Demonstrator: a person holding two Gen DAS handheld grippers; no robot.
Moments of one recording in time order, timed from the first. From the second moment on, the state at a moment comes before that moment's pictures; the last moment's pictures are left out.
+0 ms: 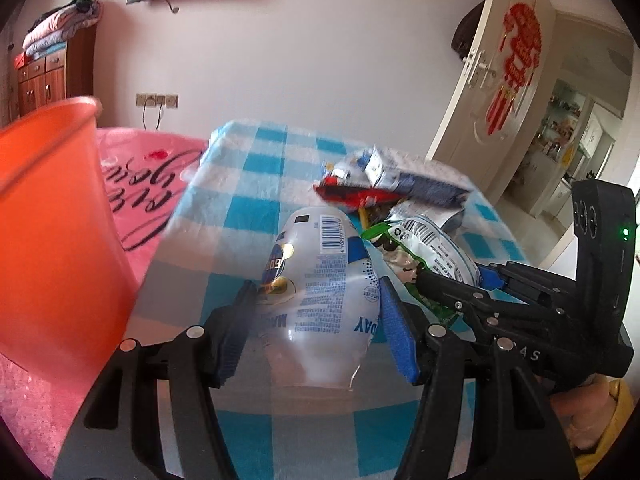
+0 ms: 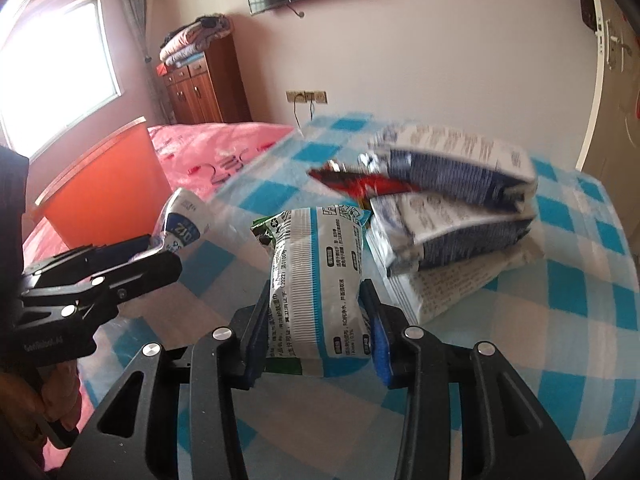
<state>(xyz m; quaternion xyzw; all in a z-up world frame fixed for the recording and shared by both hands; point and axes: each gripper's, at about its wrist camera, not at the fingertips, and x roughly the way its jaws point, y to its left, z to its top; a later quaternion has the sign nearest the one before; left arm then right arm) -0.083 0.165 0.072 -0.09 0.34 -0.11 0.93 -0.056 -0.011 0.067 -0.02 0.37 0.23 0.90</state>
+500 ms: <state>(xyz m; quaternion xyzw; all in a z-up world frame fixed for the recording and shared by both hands) -0.119 0.214 0.159 -0.09 0.22 -0.07 0.97 -0.058 0.047 0.168 0.00 0.30 0.32 0.90</state>
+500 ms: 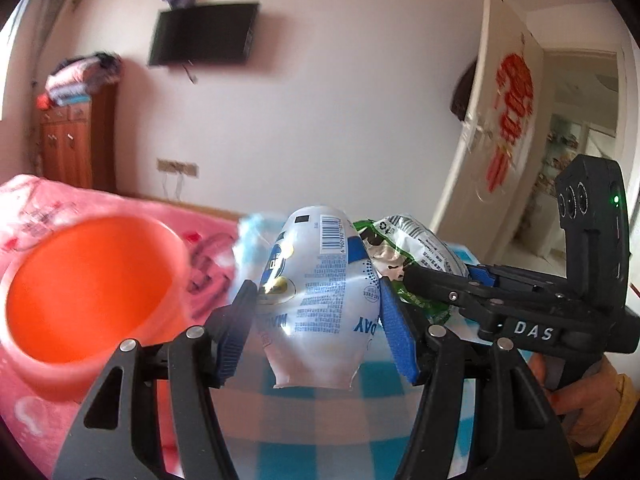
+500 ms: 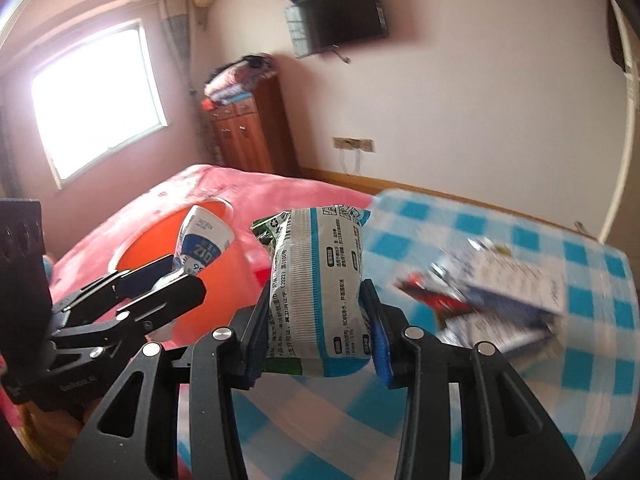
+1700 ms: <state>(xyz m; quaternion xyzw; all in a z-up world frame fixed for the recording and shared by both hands) -0.141 0.346 0.151 -0.13 0.16 0.15 0.97 -0.034 0.125 0.171 0.01 0.26 0.32 0.91</state>
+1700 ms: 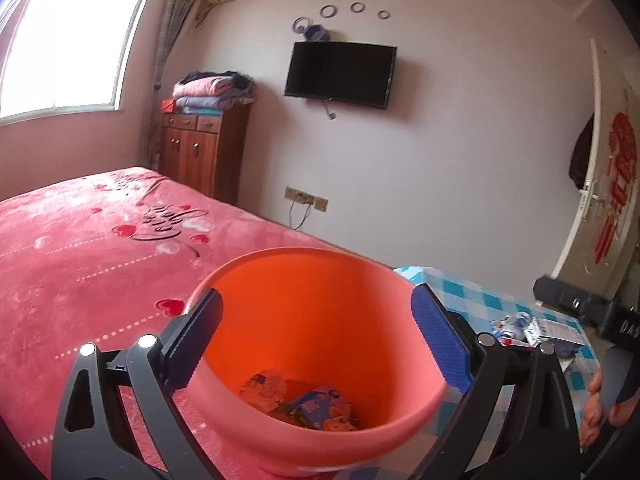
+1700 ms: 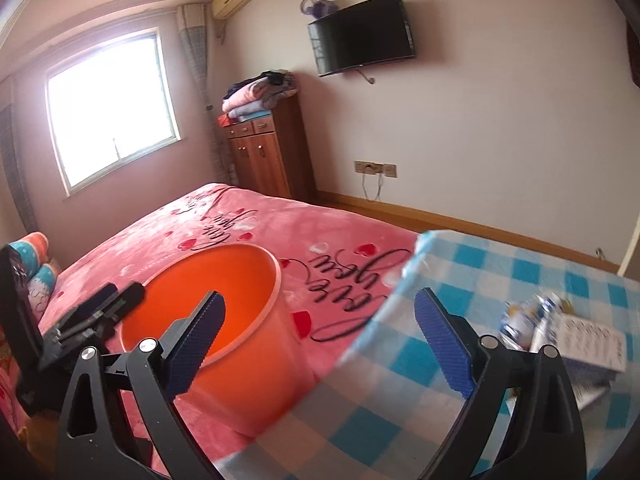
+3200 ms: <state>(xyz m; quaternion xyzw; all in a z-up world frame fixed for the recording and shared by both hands) -0.131 0.153 0.090 -0.03 0.30 -0.08 0.95 -0.112 -0.109 0.086 0.08 0.33 0.14 0.93</state>
